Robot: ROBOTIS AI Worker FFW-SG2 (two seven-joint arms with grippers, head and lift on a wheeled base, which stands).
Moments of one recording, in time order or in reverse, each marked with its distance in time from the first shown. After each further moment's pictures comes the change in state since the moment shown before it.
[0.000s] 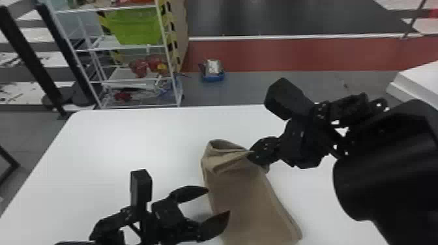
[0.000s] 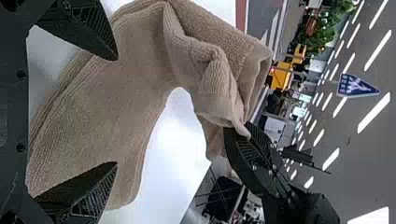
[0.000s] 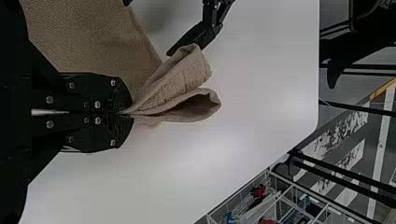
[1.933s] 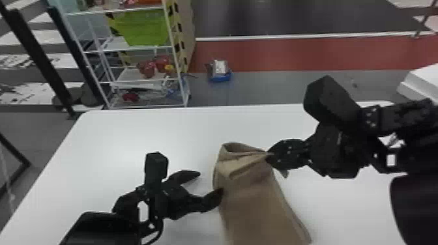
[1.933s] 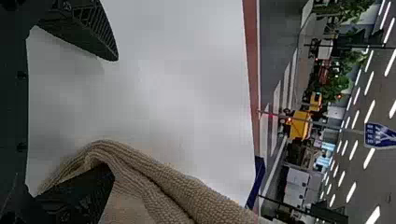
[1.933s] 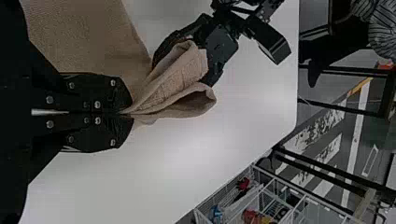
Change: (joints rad) left arm -0.169 0.000 0.004 0.195 -0.107 -0.004 0.170; right arm 0.095 -0.085 -0.069 -0.211 -0.063 0.037 0.000
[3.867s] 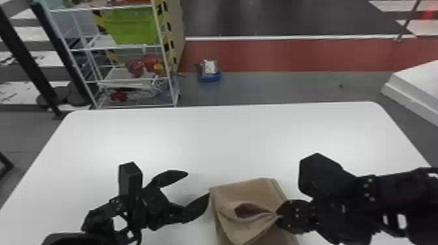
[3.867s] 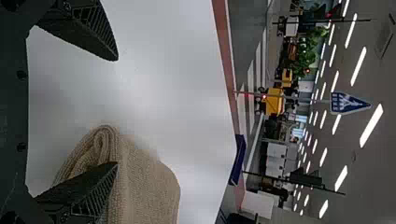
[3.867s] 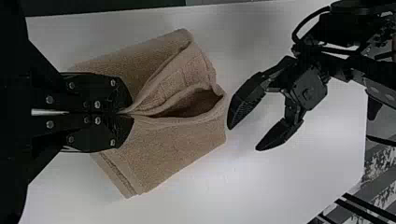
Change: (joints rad) left arm 0.084 0.000 0.055 -0.041 0.021 -0.206 -0.115; right arm 0.241 -0.183 0.066 -0.133 0.081 -0.004 0.000
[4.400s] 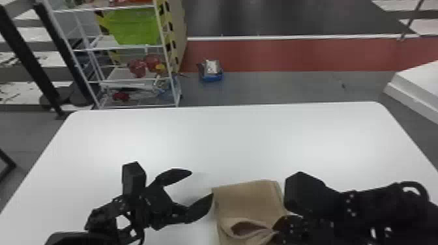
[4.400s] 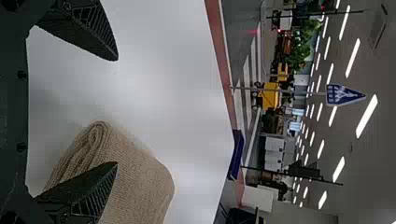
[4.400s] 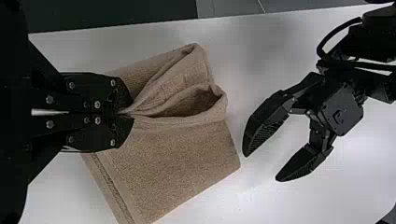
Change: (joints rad) left arm 0.000 0.000 -0.006 0.000 -0.010 -0.028 -0.014; right arm 0.004 0.011 0.075 0.056 0.047 0.004 0.000
